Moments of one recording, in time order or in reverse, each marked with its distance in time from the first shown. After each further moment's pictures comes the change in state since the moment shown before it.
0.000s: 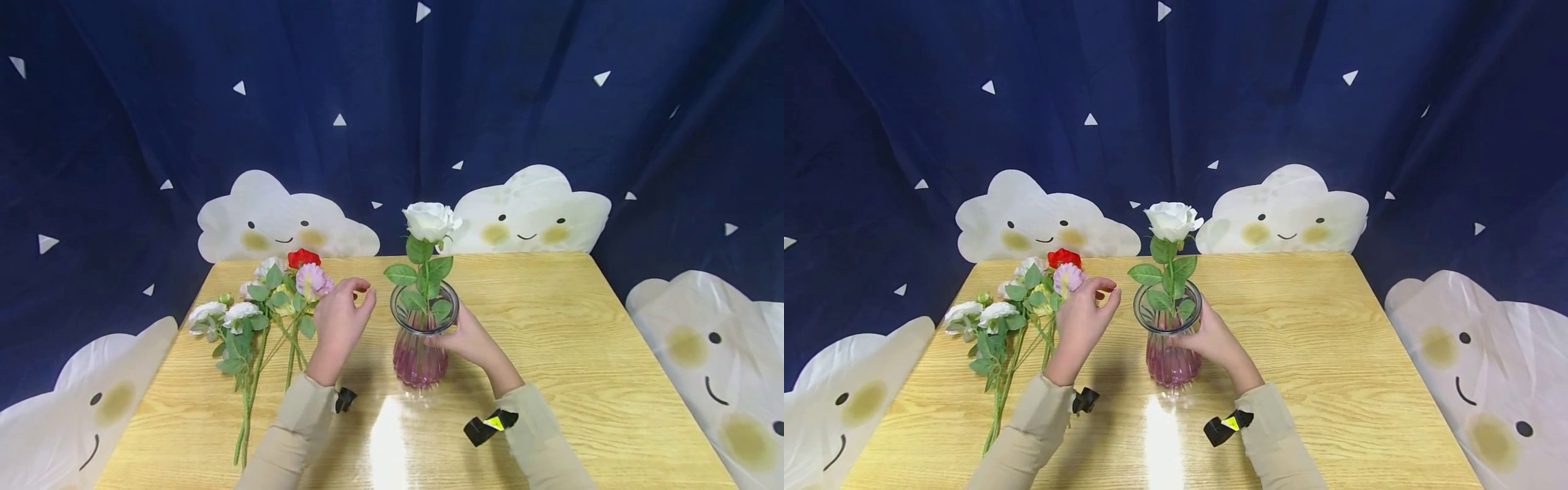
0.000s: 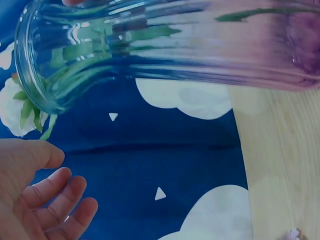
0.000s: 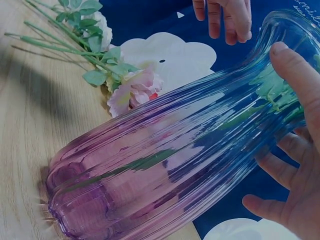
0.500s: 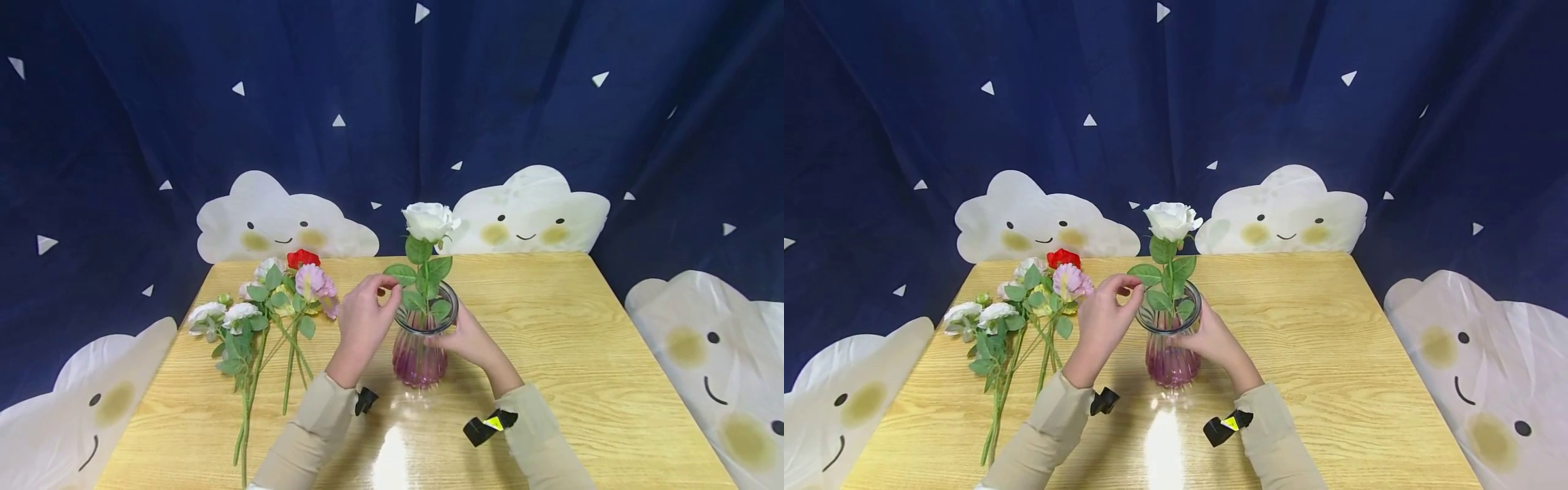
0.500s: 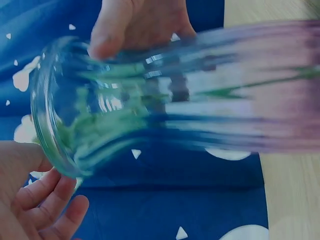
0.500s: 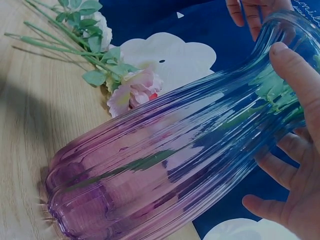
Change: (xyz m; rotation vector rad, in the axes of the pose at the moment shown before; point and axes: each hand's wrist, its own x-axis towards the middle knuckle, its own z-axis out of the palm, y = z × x) left_hand 0.000 0.037 0.006 -0.144 0.076 0.138; right_hand -0.002 -0.013 -0.001 0.033 -0.012 -0.034
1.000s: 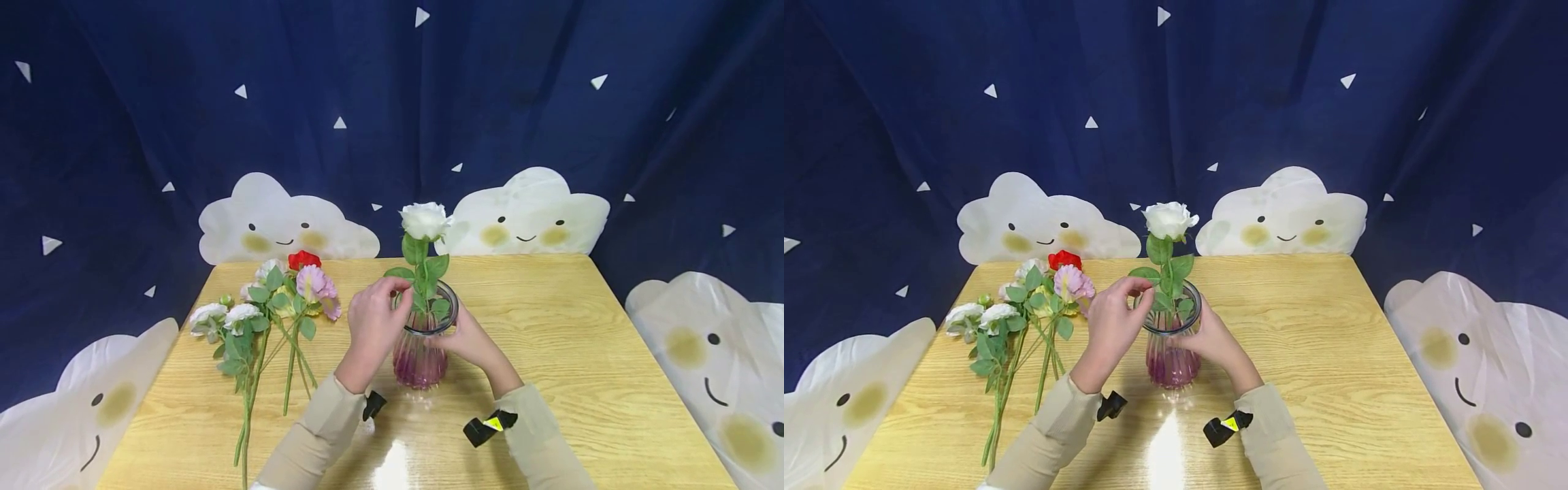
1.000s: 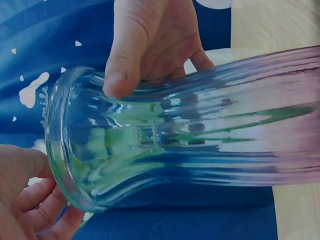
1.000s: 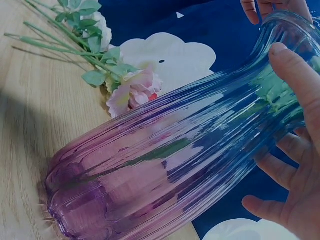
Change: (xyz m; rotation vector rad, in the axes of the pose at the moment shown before) left_hand -0.003 0.019 0.000 0.001 0.043 0.064; right_hand 0.000 0.000 0.001 -0.024 0.005 0.015
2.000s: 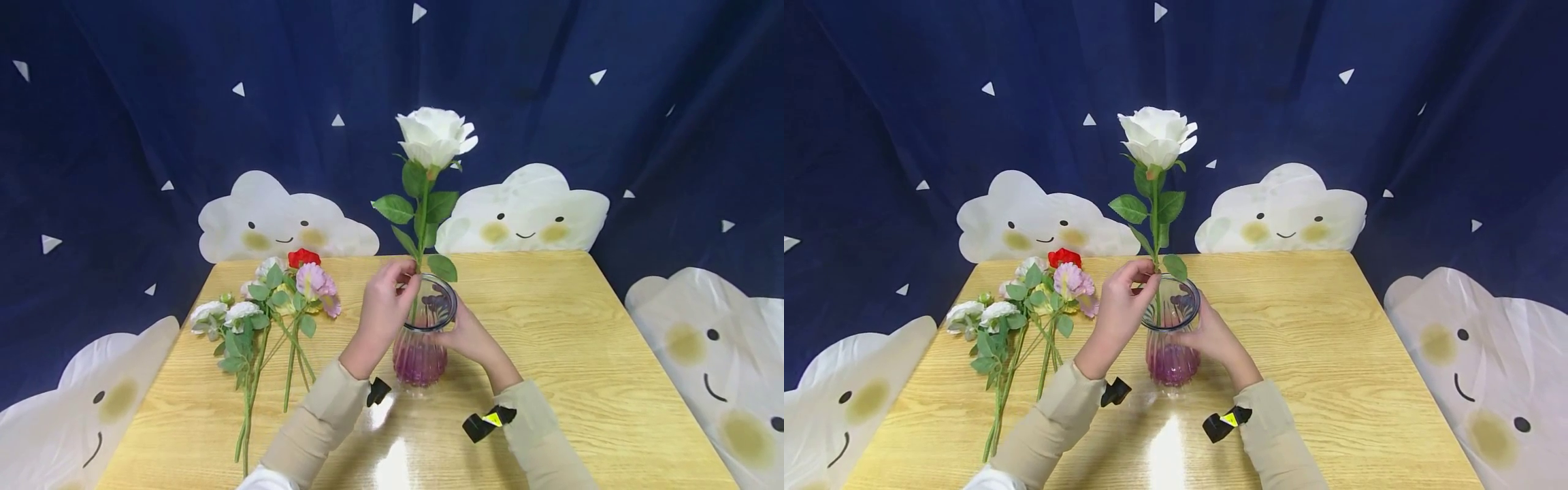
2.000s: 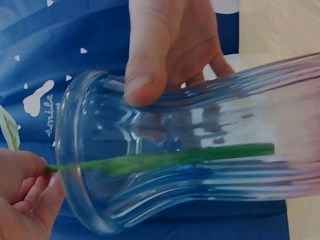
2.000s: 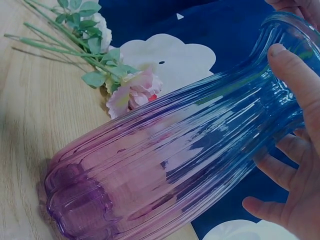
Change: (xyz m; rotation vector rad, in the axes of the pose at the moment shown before) left_hand 0.016 0.012 0.002 -0.378 -0.038 0.041; right_hand 0.000 0.002 -0.002 -0.071 -0.005 0.020
